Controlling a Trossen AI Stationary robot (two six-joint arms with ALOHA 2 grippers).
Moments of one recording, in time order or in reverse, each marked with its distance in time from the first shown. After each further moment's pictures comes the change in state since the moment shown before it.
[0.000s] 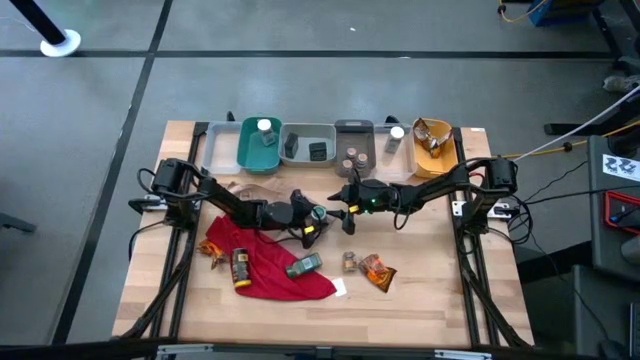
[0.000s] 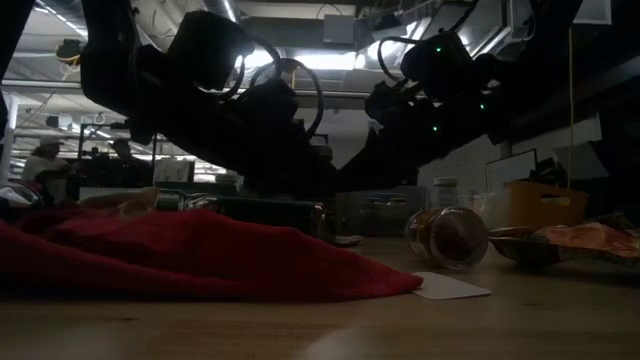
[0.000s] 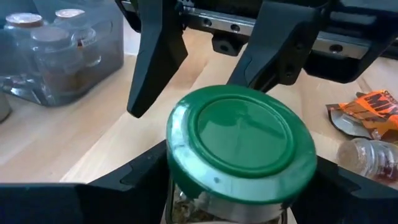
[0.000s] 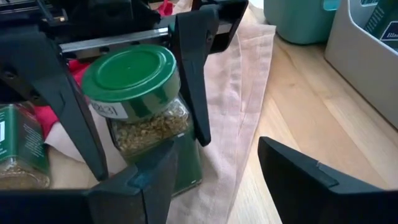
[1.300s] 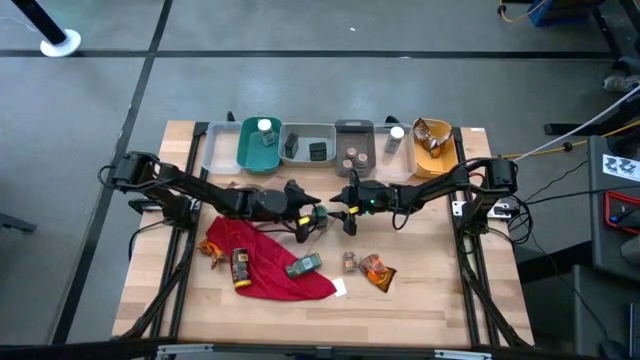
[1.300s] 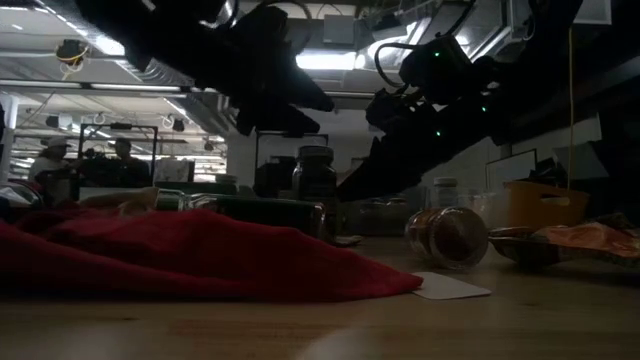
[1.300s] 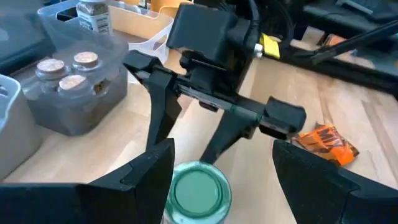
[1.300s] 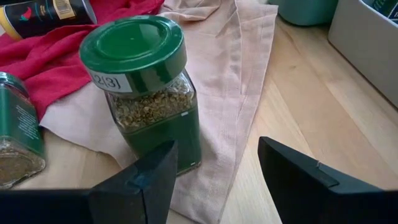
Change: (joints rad) left arm 0.001 -0.325 0.093 -0.447 0.024 -0.043; right arm 0.000 0.000 -0.001 -0.052 0.001 -0.003
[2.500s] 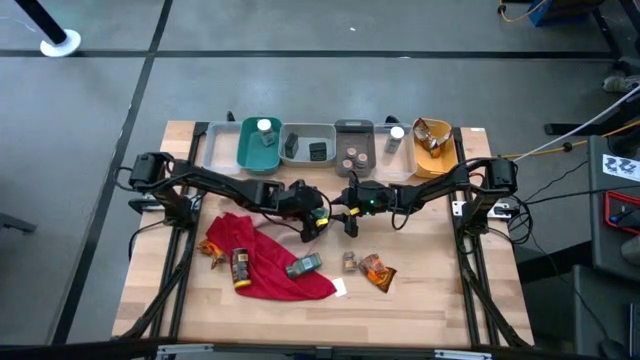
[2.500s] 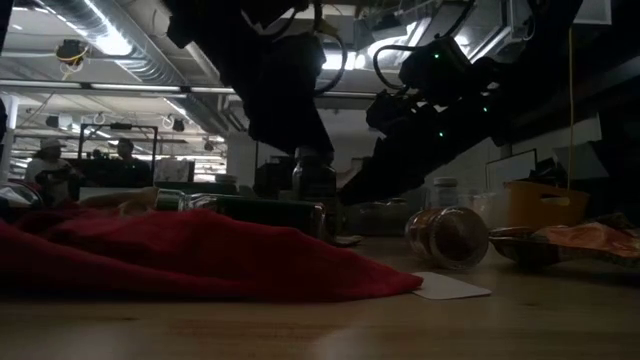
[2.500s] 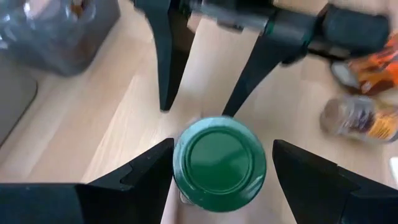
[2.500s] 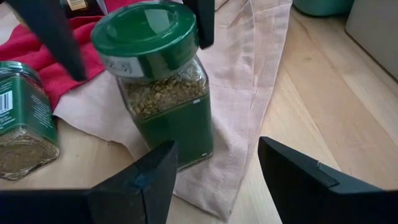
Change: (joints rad) left arm 0.053 0.137 0.315 -0.601 0.110 0.024; right arm 0.000 -0.001 0.000 -0.021 -0.043 0.000
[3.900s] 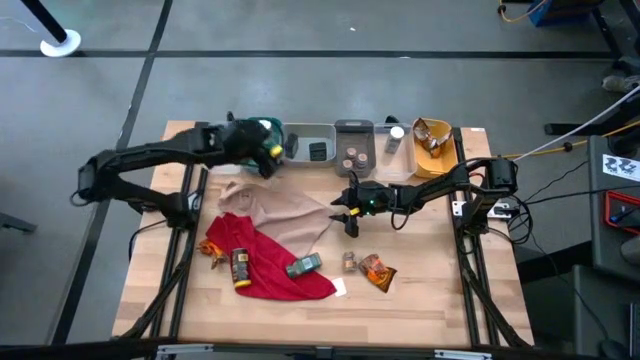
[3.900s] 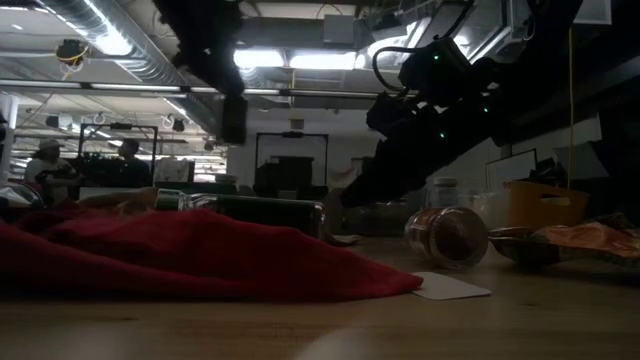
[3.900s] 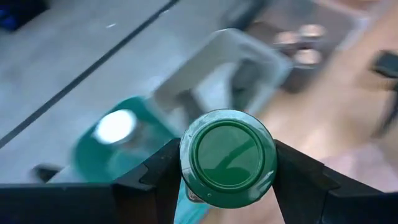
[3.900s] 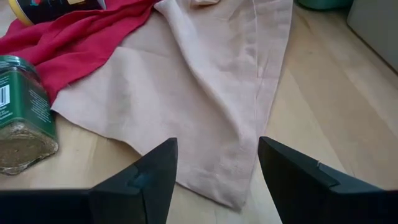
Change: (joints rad) left arm 0.359 -0.488 0.084 -0.564 -0.226 0.051; right arm 0.000 0.000 0.000 -0.017 -0.001 0.000
